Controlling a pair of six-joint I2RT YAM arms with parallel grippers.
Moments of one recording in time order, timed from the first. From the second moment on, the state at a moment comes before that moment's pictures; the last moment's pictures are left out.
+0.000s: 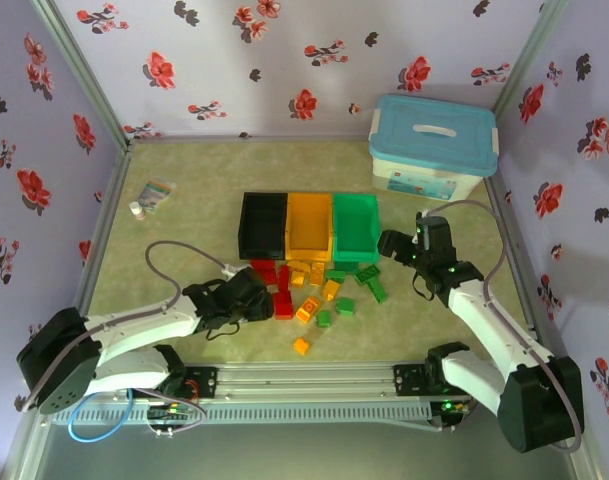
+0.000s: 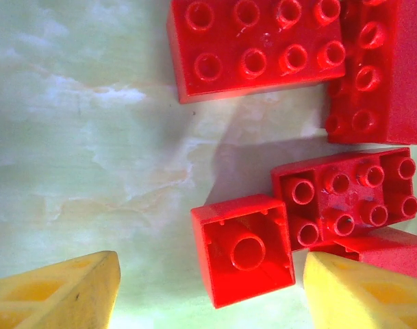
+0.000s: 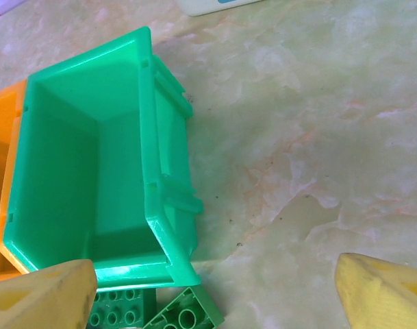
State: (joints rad) left arm -0.96 1.15 0.50 -0.45 -0.18 -0.94; right arm 0.27 1.00 0.59 -0.33 0.00 0.51
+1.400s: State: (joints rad) left arm -0.98 1.23 0.49 -0.40 -0.20 -0.97; right arm 0.29 0.99 0.55 -0.32 0.00 0.54
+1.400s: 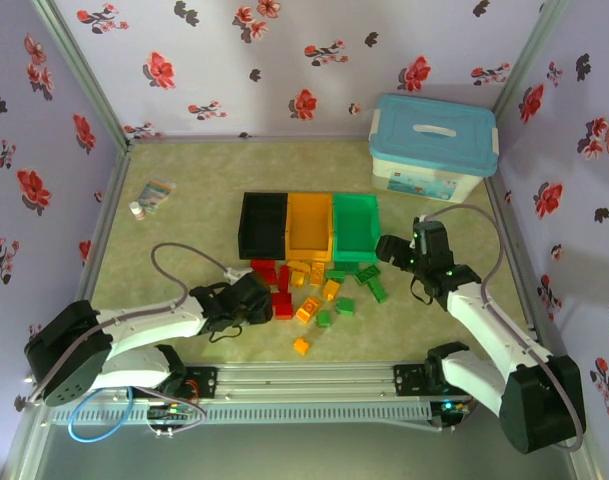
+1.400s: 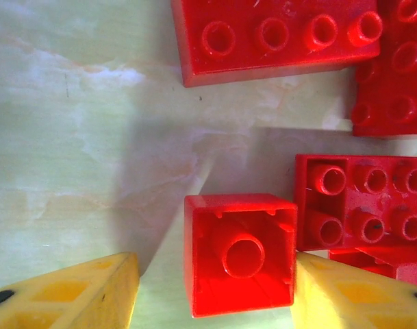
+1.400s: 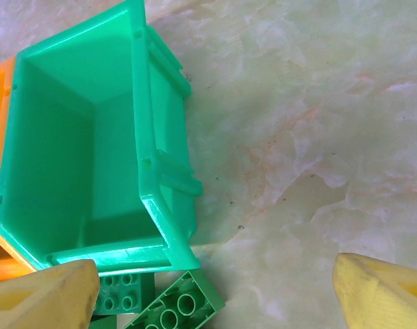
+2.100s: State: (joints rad) left arm -0.98 1.31 0.57 -0.43 -0.23 -0.96; right arm 0.29 1.01 0.54 -0.30 0.00 0.54
